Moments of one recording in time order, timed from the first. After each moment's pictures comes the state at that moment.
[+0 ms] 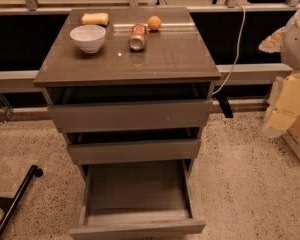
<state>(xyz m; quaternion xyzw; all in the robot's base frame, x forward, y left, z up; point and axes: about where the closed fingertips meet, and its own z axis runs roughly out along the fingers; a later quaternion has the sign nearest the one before) 0.438 -0.215 0.981 -0.60 0.78 -0.04 0.17</state>
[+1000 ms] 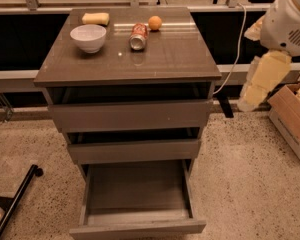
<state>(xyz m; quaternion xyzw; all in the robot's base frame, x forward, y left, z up) 0.490 -0.205 0.982 -0.58 0.79 -0.02 0.20</state>
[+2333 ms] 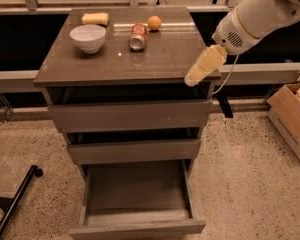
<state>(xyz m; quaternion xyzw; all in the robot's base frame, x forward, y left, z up) 0.615 -0.149 0.931 -0.48 0.82 0.09 0.30</state>
